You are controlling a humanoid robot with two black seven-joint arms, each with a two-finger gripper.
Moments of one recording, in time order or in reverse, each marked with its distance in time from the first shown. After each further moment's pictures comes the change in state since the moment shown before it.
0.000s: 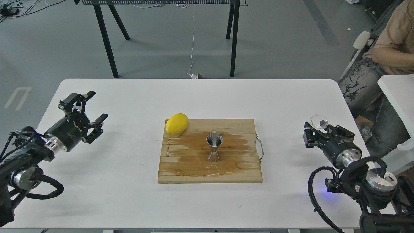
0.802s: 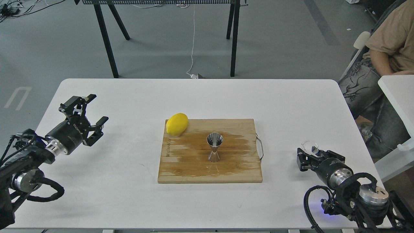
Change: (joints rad) left arm 0.005 -0.008 0.000 0.006 0.000 0.000 0.000; right arm -0.048 -0.001 -0.077 -0.036 0.002 -0.046 0.001
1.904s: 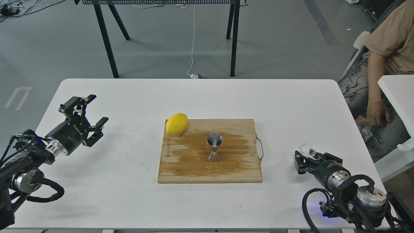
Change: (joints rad) left arm 0.003 0.001 0.000 0.000 0.000 0.000 0.000; right arm -0.008 0.000 -0.014 0.002 0.000 -0.003 0.000
